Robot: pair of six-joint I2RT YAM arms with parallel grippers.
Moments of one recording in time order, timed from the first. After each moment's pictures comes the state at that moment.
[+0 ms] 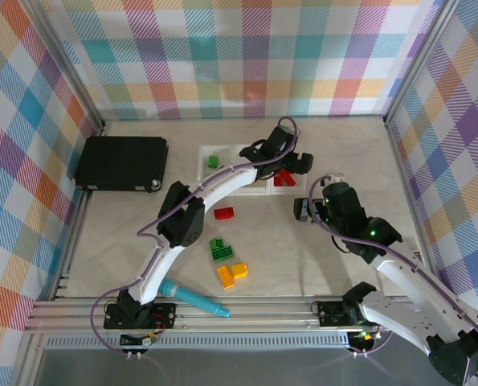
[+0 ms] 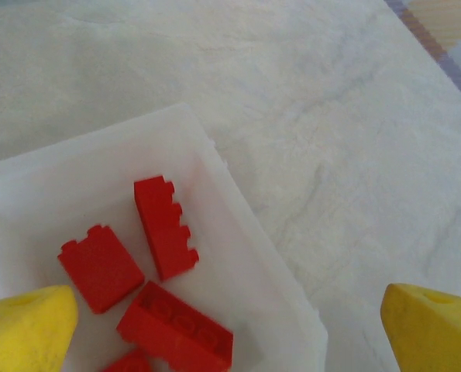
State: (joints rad) left arm -0.78 2.34 2.13 -0.45 -0.04 -0.32; right arm 0.58 0.85 0.82 -0.67 0.27 0.41
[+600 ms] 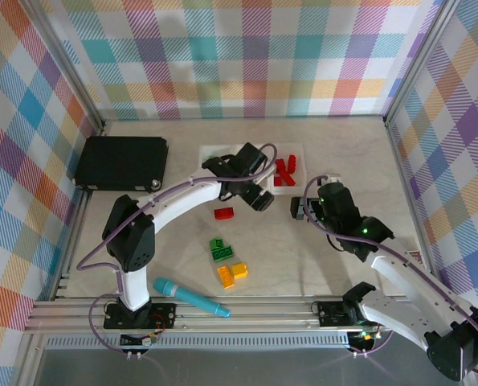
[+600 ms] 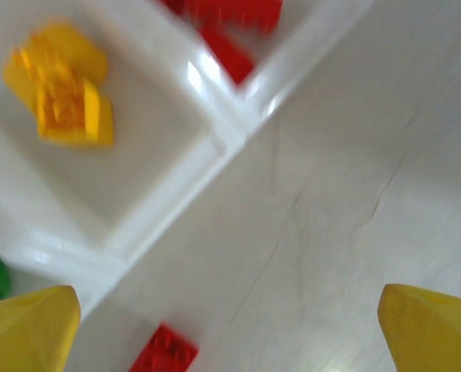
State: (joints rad) left arm -0.78 1.86 1.57 -0.77 -0.07 0.06; right arm 0.58 0.91 0.77 -0.57 0.28 0.44
